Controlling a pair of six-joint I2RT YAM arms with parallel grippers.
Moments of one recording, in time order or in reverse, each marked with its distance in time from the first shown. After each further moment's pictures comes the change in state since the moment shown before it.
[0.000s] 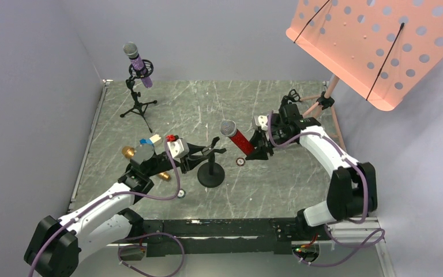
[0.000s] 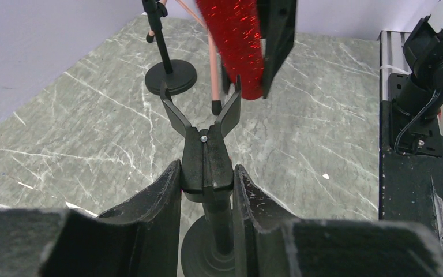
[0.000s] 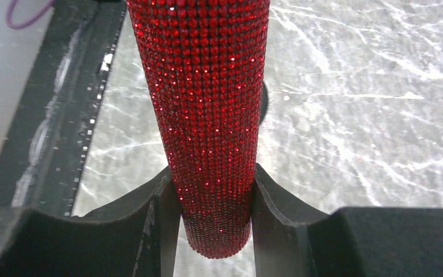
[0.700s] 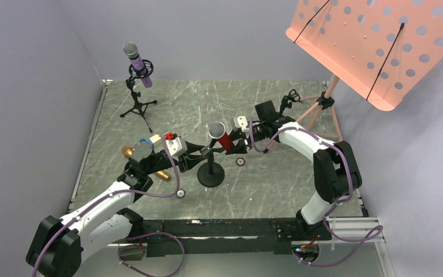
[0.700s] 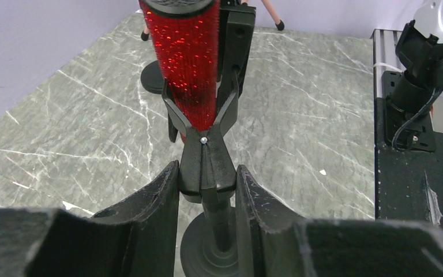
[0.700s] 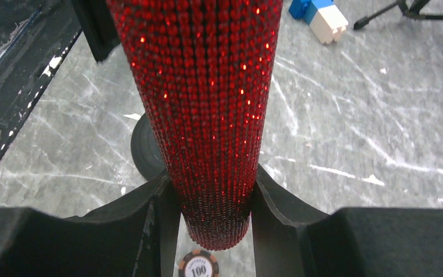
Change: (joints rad) left arm 0.040 0.015 0.007 0.001 0.072 -0.011; right arm 0.169 0.234 0.068 0.395 -0.011 0.039
